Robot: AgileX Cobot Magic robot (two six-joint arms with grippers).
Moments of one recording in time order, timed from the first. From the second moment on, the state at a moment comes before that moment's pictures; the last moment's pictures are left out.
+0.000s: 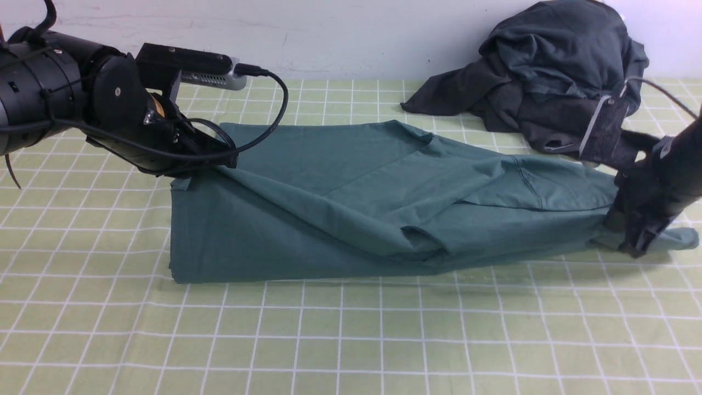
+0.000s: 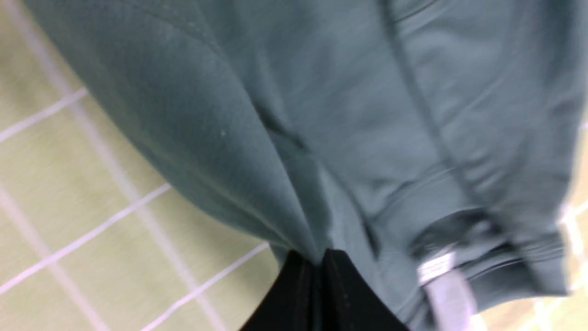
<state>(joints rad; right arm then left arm) 0.03 1.77 -1.26 0.00 0.80 -0.94 -0.20 1.70 -1.32 0.12 0.61 -0.13</state>
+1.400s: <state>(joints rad) 0.13 2.33 -2.08 0.42 0.89 -0.61 -0.09 2.45 -2.30 -0.21 0.91 0.12</state>
